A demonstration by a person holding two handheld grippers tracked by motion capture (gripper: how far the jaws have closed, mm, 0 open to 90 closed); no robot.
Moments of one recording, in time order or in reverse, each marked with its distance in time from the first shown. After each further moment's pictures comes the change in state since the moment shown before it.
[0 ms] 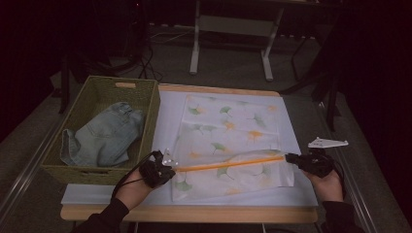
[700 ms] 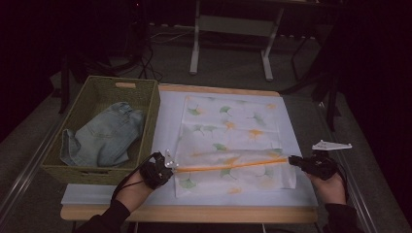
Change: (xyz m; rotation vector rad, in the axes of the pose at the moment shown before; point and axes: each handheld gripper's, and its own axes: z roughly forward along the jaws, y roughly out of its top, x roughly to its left) left arm -0.005 0.001 0.006 0.047 0.057 0.000; right arm -0.011 -0.013 -0.002 0.000 -0.001 0.048
